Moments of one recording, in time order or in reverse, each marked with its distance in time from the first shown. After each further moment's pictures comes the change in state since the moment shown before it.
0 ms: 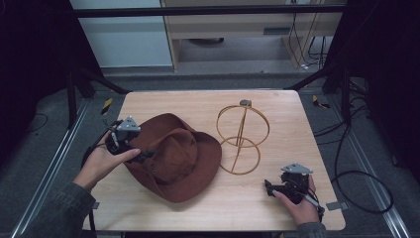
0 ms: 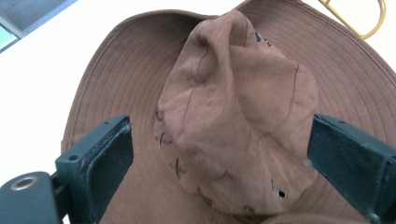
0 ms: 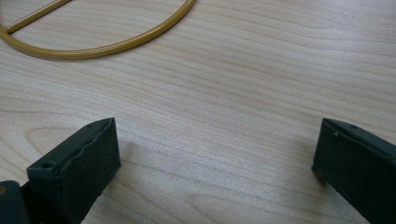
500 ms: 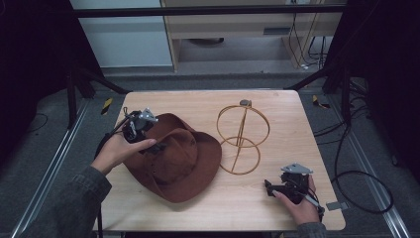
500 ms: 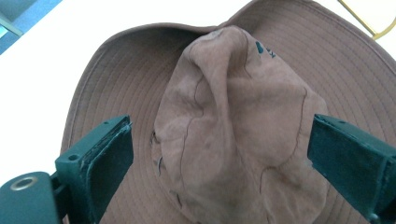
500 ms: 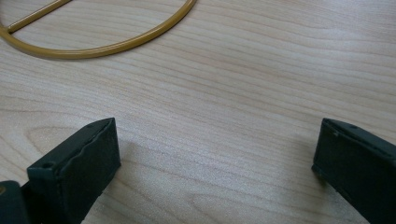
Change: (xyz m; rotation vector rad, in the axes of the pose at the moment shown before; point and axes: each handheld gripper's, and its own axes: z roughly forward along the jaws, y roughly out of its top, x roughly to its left) left arm 0.000 0.038 0.024 0.095 0.002 0.031; right arm 0.000 0.000 0.000 -0.002 0.002 -0.001
